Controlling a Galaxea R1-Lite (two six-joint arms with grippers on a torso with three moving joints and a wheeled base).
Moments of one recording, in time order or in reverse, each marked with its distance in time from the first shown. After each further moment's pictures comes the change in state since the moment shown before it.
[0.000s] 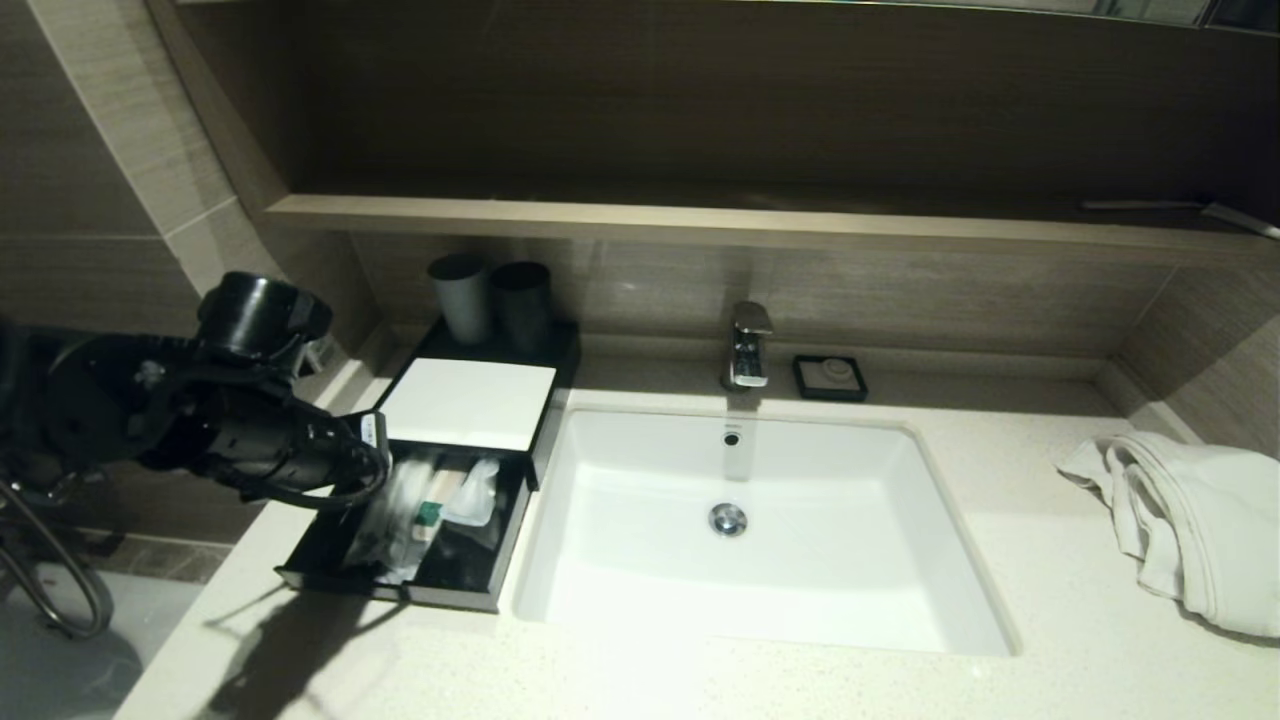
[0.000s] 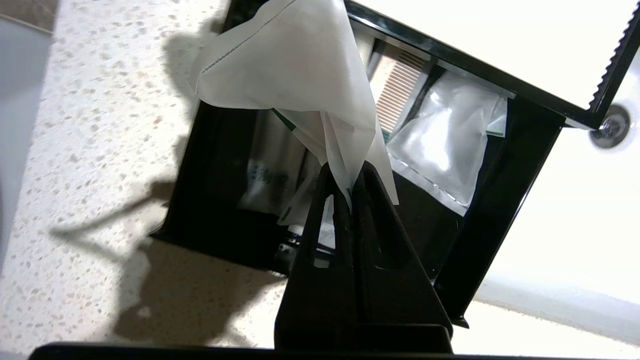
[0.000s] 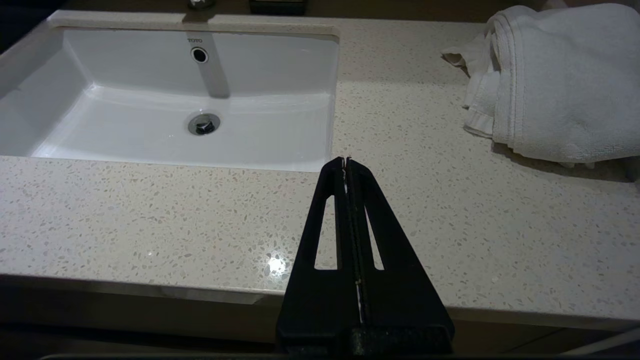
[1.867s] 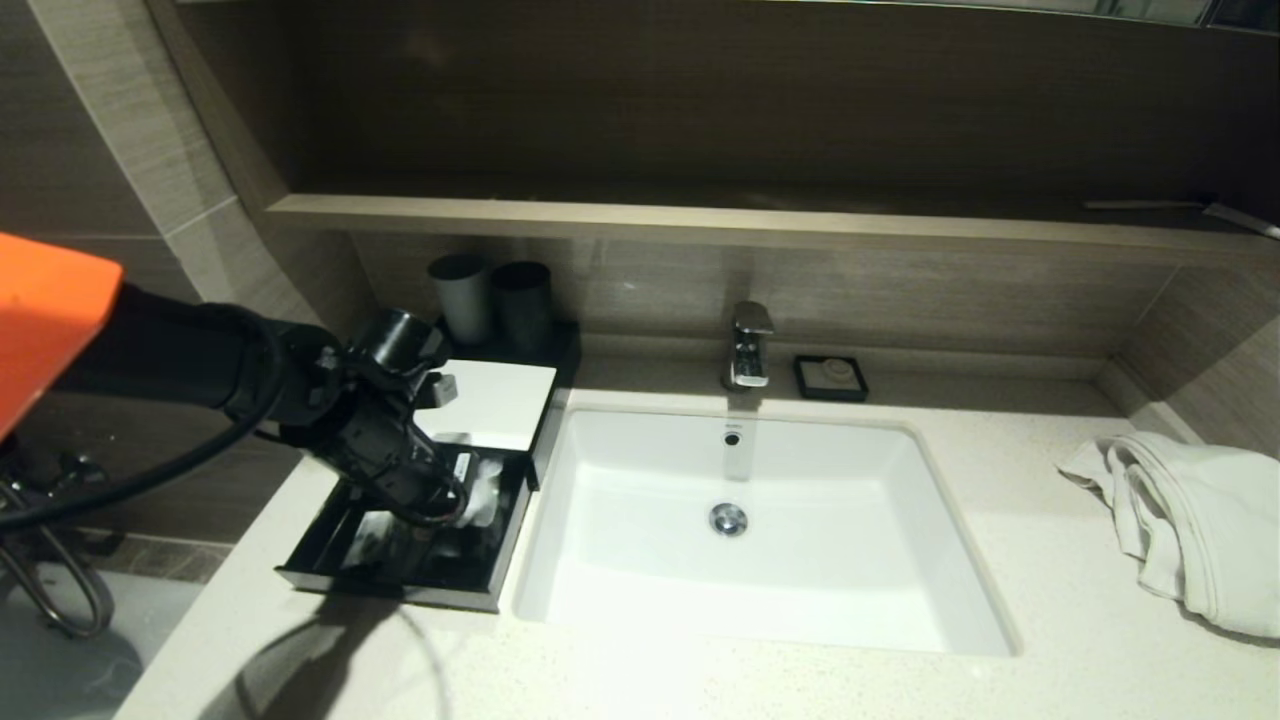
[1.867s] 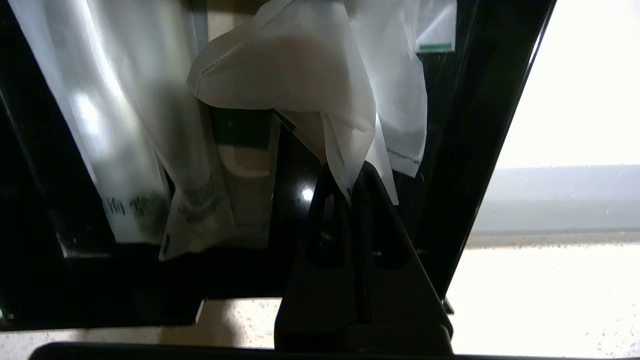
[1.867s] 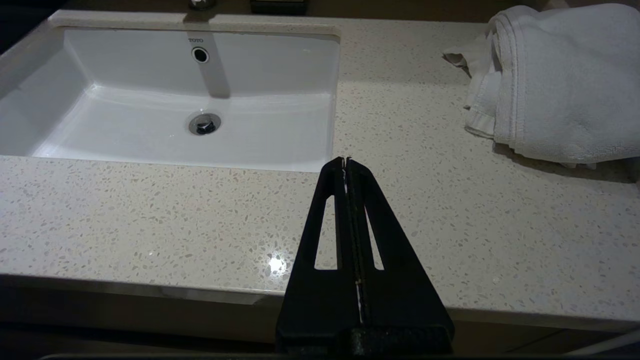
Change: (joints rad) left arm -0.114 0.246 -0.240 0.237 -0.129 0.160; right arm 0.000 0.000 0.000 0.000 0.000 0.000
